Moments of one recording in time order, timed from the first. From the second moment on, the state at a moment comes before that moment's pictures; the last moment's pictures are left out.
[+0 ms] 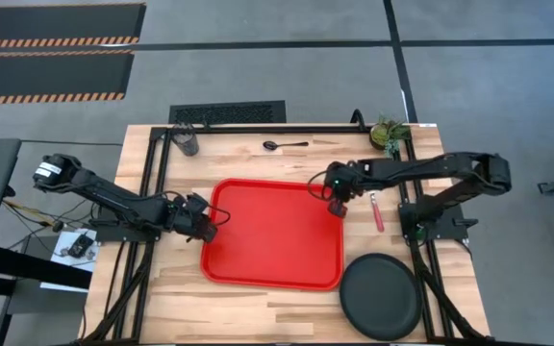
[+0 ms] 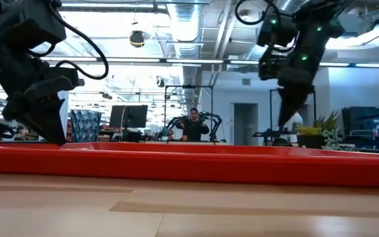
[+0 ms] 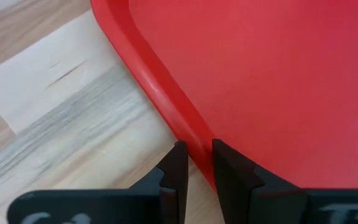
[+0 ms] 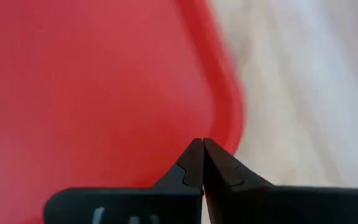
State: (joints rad) left arm -0.28 1.13 0.40 -0.49 -0.42 -1.11; right arm -0.19 1.37 0.82 -0.62 0.10 0.24
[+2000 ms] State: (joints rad) left arm -0.19 1.13 0.44 -0.46 -0.50 -0.57; right arm -0.20 1.64 0.82 -0.43 0.13 0.34
